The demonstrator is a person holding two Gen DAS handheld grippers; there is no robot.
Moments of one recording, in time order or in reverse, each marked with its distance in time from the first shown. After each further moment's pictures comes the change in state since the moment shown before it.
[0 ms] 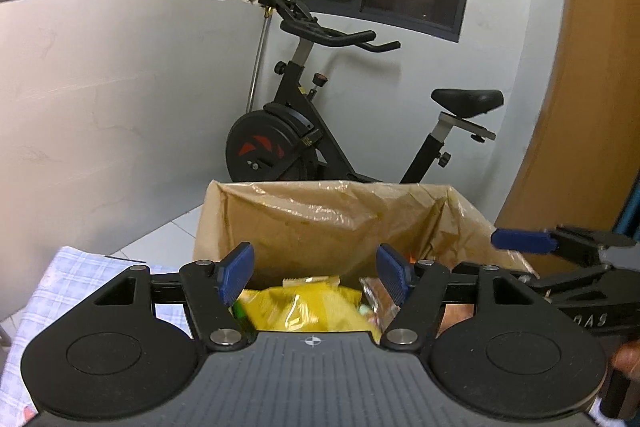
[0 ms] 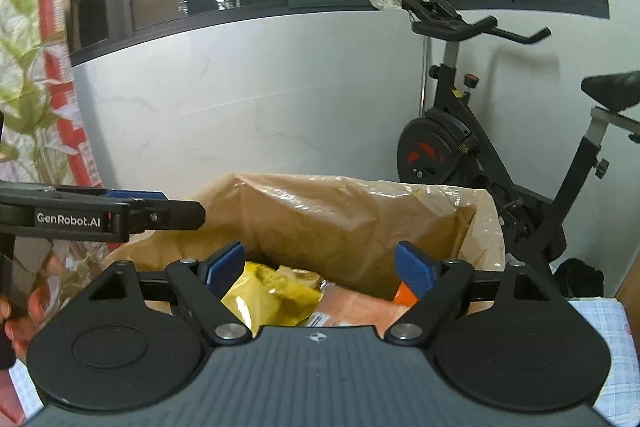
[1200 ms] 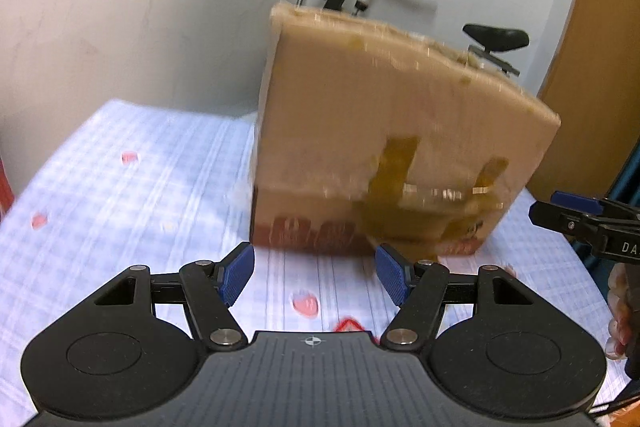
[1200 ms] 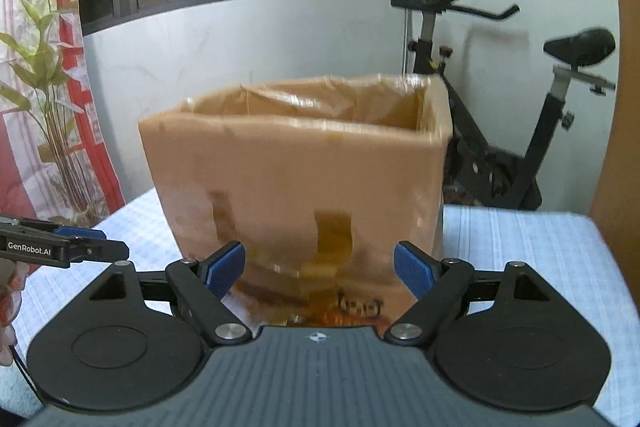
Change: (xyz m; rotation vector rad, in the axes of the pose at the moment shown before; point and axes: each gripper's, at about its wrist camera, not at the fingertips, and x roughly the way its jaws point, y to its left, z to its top) left arm -0.046 0.012 -0.147 -0.129 0.166 0.067; right arm -0.068 0.003 -0.131 0.034 0.035 -0.045
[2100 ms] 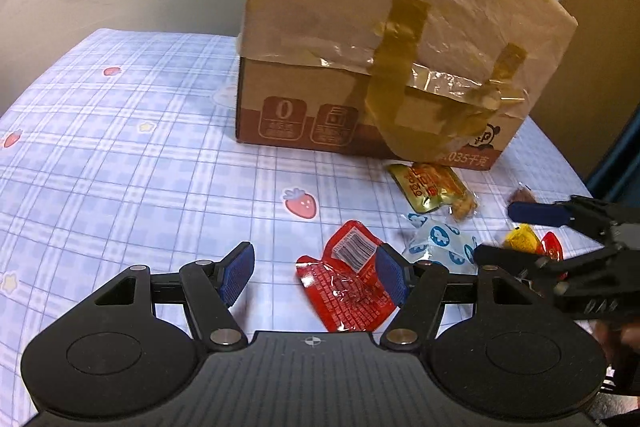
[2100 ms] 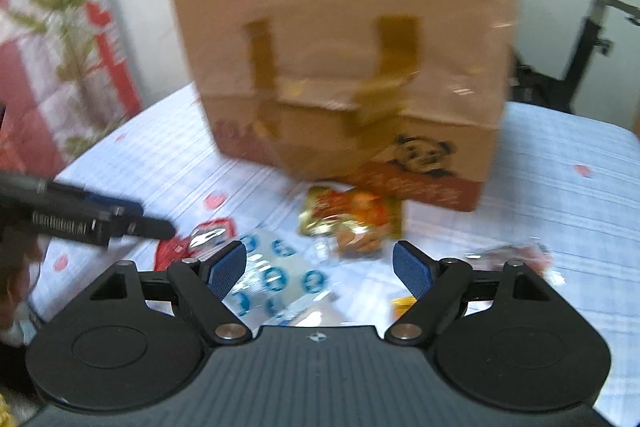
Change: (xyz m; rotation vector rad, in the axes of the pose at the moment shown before) left arm 0.037 0.005 -0.056 0.005 0.148 -0.009; right arm 0.040 0.032 -0.075 -0.071 0.230 0.119
